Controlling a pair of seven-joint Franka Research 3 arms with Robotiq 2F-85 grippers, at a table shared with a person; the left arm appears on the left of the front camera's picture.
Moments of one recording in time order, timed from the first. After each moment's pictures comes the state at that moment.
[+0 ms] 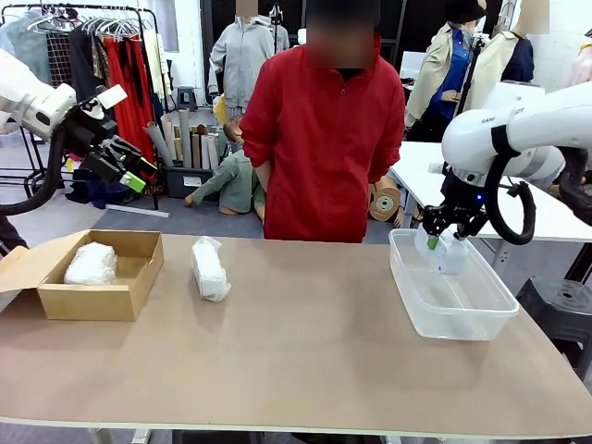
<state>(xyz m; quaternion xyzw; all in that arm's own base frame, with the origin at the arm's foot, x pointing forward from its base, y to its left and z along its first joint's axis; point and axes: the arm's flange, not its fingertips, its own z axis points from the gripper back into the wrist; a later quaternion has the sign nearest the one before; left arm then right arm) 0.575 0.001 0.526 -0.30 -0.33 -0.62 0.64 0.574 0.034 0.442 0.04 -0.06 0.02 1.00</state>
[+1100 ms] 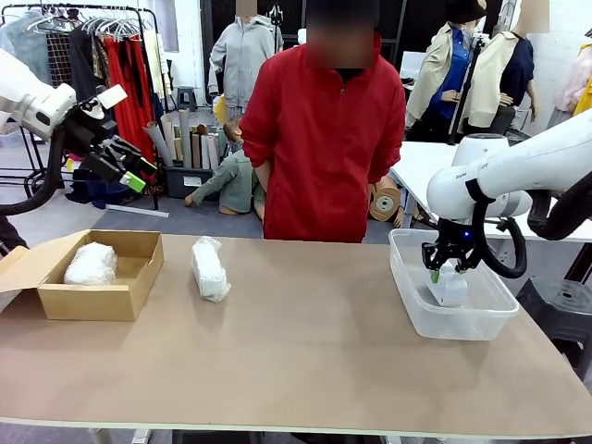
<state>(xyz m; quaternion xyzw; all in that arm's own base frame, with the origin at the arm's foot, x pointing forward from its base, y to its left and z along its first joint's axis) 0.575 0.001 0.526 -0.30 -0.33 -0.62 0.64 0.598 0.023 0.353 -0.02 -0.02 -0.03 1.00</state>
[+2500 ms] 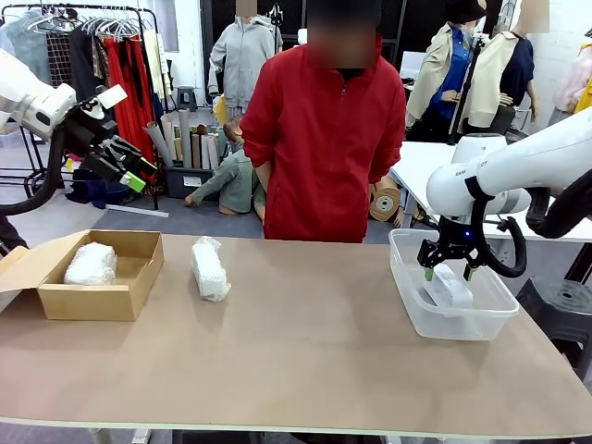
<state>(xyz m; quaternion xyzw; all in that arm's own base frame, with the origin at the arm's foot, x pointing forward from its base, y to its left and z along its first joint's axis) 0.575 0.001 0.526 -0.30 -0.33 -0.62 0.64 0.597 0.022 0.356 -0.03 0.00 -0.03 1.00</state>
